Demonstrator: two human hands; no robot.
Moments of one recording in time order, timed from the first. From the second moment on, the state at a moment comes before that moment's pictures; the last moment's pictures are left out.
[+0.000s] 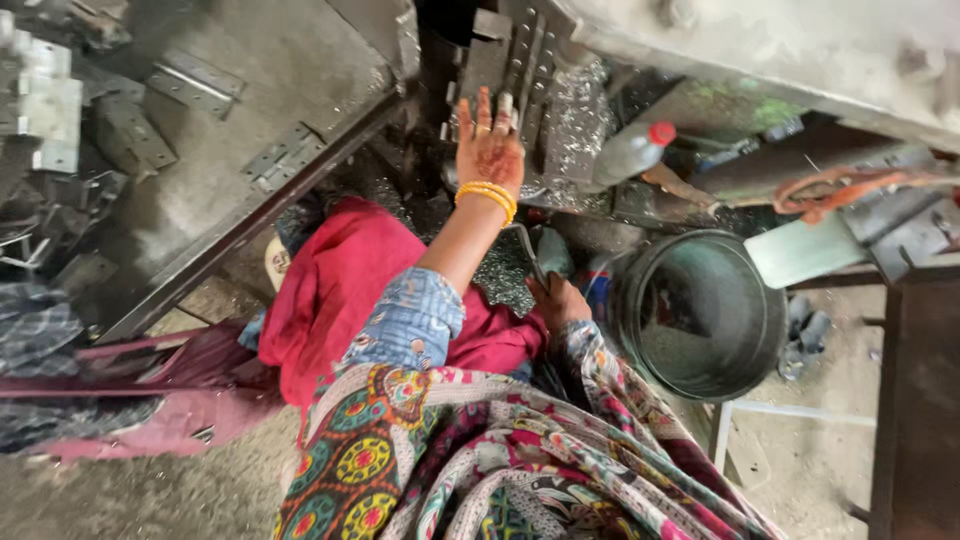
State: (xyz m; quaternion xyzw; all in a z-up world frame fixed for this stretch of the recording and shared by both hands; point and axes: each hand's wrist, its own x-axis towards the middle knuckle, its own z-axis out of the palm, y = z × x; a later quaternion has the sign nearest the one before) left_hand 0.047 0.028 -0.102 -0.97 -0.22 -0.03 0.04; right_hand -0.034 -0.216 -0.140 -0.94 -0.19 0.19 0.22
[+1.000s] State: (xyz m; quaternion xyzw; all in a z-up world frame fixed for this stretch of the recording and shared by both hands) left_hand 0.047 0.046 0.003 -0.98 -0.15 0.08 0.01; right_hand -0.004 -0.249 -0.192 -0.92 -0.21 0.24 0.24
